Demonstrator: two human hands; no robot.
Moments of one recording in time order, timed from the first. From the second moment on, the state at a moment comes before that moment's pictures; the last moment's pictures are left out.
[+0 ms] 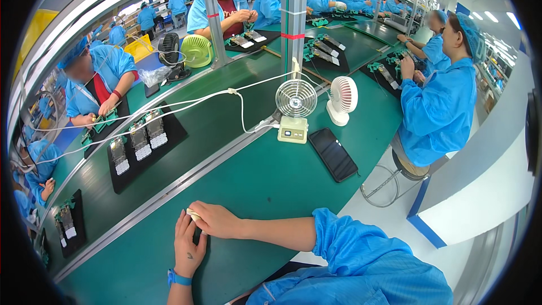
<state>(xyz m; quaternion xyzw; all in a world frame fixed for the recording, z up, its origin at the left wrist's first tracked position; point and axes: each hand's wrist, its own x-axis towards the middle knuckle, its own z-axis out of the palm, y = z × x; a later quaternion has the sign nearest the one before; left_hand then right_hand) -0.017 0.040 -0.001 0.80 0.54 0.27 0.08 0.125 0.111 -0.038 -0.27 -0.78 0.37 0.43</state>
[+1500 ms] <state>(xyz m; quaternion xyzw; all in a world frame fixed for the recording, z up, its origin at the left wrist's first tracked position) -0.017 0.042 -0.001 0.80 0.53 0.27 0.08 0.126 0.112 -0.037 -0.27 -0.78 0.37 0.43</state>
